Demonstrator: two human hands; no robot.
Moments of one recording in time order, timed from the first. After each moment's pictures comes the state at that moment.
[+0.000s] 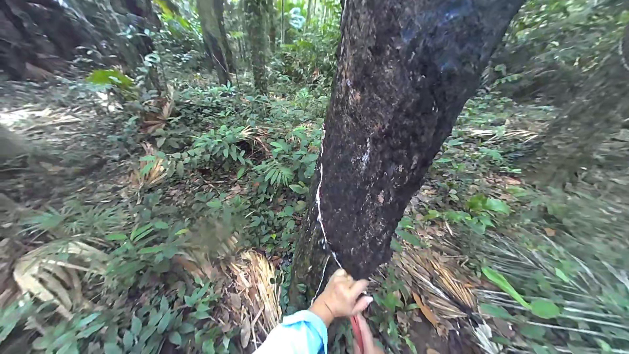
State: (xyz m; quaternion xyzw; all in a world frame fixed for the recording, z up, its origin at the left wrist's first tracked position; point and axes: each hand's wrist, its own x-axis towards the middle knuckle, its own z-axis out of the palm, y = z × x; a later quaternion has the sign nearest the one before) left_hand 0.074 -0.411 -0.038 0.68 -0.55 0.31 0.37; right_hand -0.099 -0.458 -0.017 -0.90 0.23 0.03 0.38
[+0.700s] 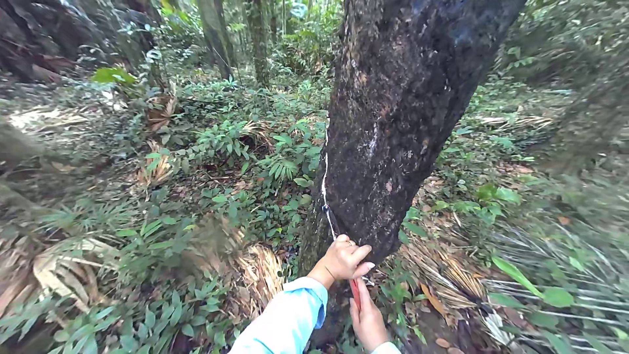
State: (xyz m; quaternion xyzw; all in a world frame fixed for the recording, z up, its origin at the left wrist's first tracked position) left_hand 0.134 -0.412 0.008 0.62 -0.59 0.39 0.35; right_hand -0.042 -0.452 -0.009 -0.90 0.21 -0.09 0.37
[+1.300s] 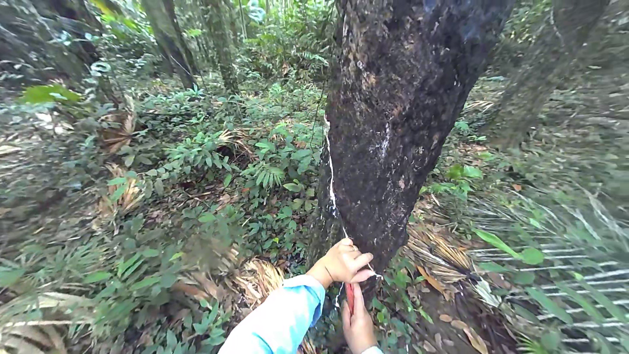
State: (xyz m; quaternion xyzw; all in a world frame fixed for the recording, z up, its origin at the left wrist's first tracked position) left_hand 0.183 -0.366 0.006 0.53 -0.71 0.33 0.34; right_hand 0.009 -0.350 -0.030 -0.84 0.33 -0.18 0.40
